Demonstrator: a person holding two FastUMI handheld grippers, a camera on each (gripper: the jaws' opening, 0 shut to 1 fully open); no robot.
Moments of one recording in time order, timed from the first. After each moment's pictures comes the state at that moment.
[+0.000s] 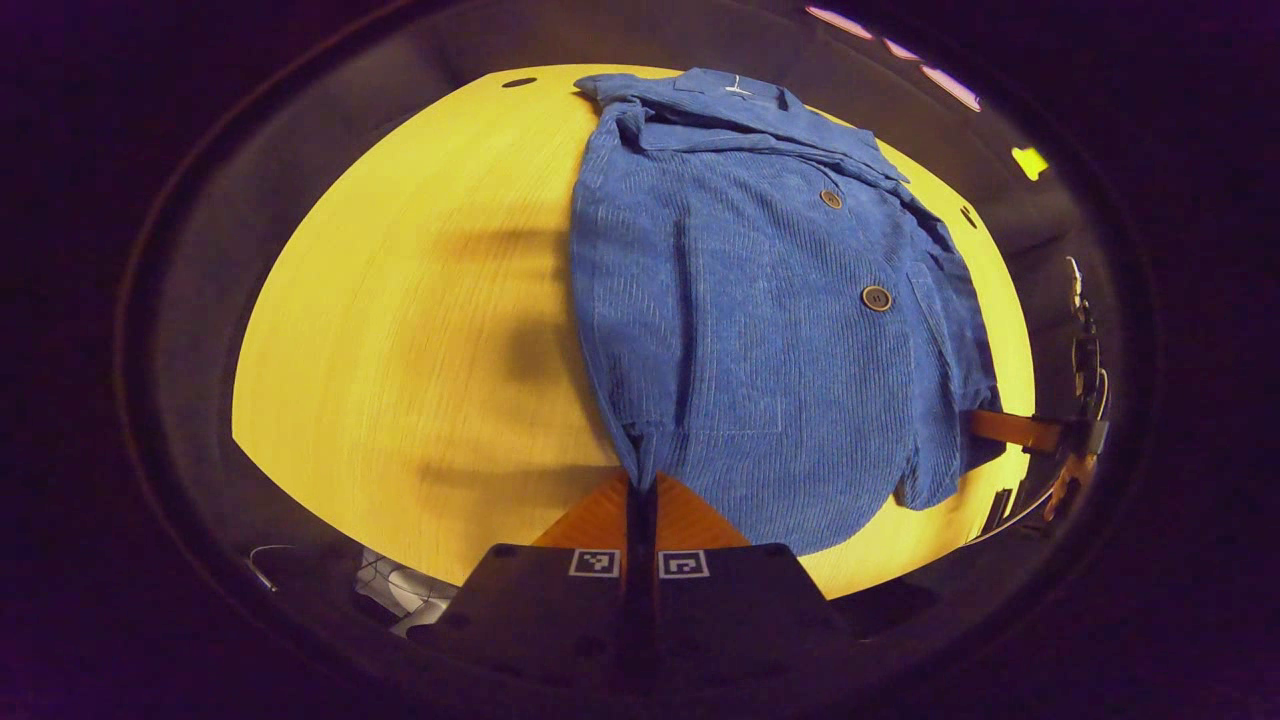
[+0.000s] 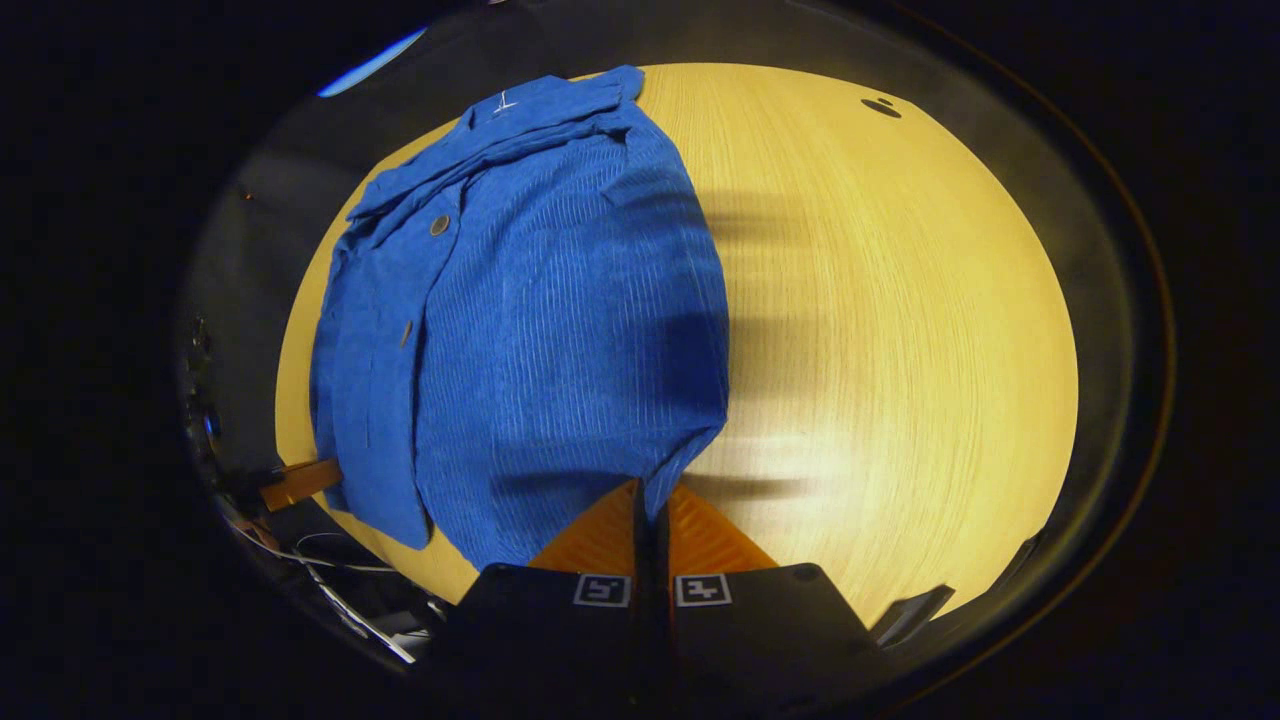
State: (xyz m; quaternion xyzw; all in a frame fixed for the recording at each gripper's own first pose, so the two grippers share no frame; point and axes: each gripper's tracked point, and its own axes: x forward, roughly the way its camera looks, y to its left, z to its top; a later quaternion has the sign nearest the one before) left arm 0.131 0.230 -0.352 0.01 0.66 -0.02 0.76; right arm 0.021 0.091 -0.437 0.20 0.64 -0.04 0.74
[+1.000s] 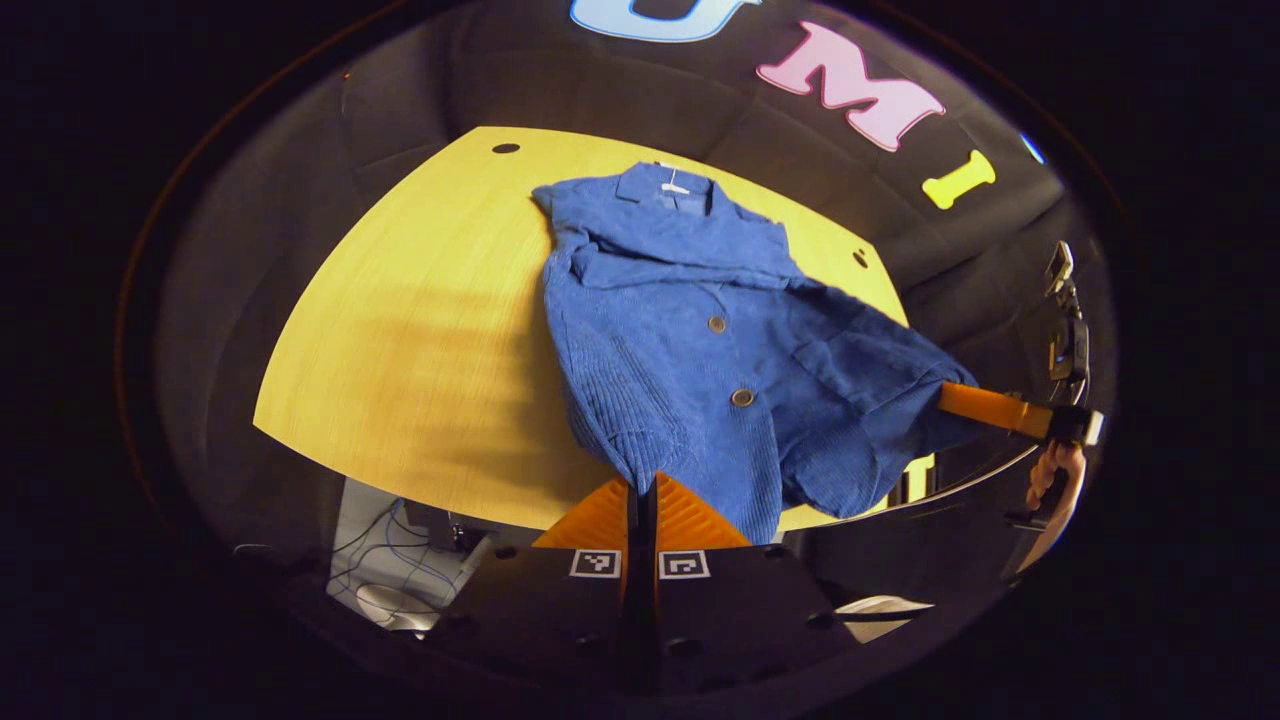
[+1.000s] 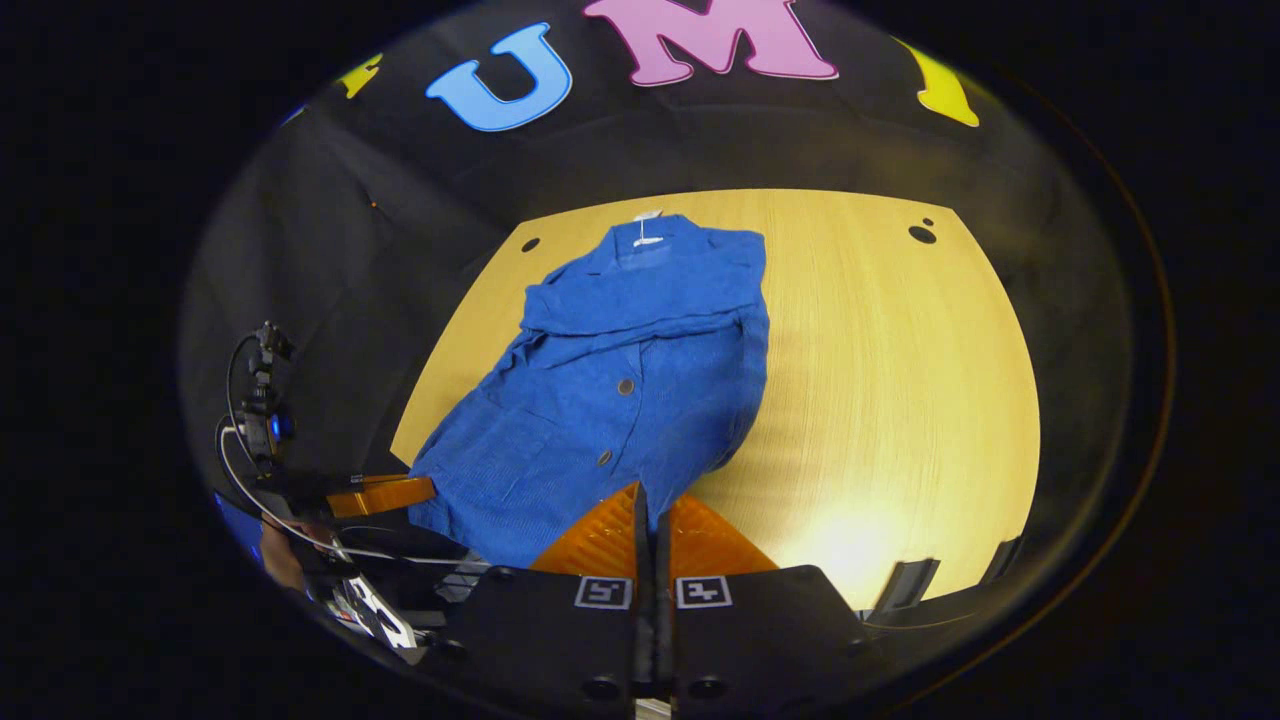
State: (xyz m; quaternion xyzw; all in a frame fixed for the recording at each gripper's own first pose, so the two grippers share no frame) left arm 0.150 0.205 -0.176 -0.07 0.59 -0.11 0.80; right arm 0.046 0.119 -0.219 0.21 0.53 0.05 0.82
